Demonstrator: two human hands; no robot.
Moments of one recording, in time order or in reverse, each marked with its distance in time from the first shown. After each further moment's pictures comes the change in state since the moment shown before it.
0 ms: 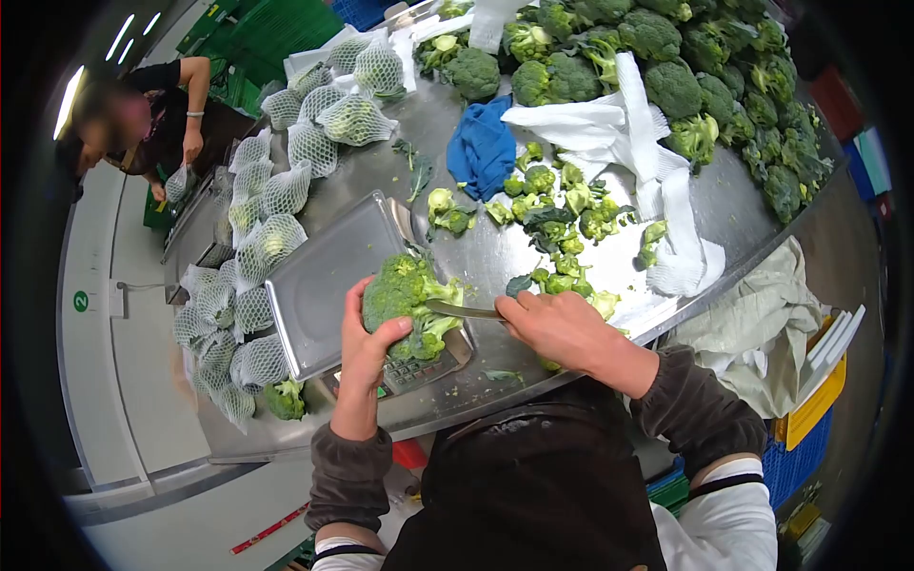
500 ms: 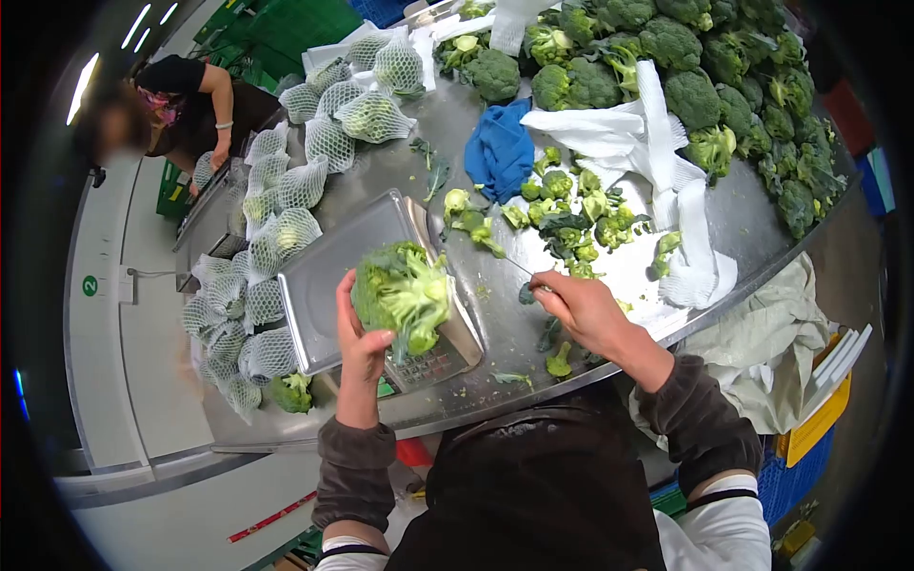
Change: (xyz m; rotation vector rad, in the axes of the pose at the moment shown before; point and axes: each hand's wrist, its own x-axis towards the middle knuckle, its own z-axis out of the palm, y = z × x) left_hand 0.007 -0.007 -0.019 -0.237 -0.015 0.150; right_hand 0.001 0.028 0.002 0.543 0.118 0.276
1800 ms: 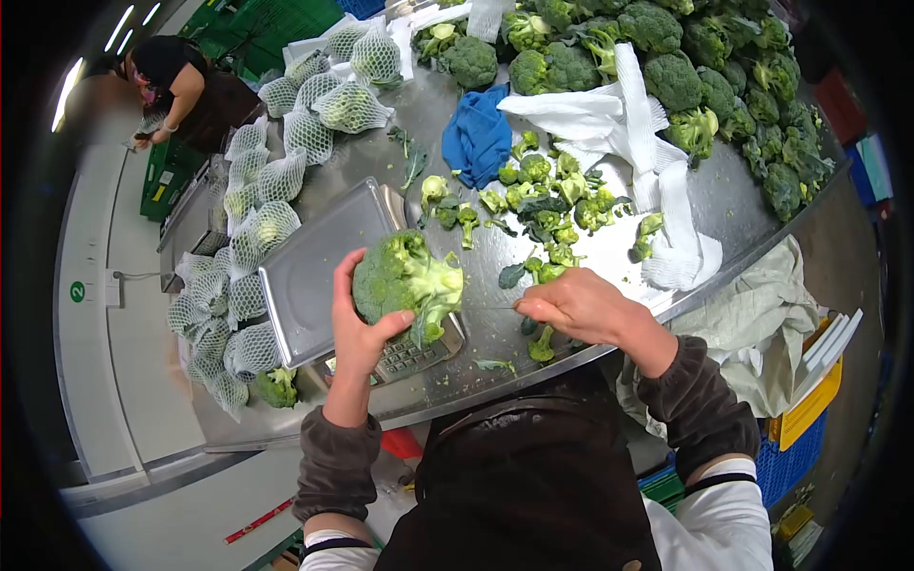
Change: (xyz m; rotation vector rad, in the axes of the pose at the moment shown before) left_hand -0.005 0.008 0.038 0.441 -0.038 0.076; right_hand -0.006 -0.015 -0.031 -0.008 -0.302 -0.016
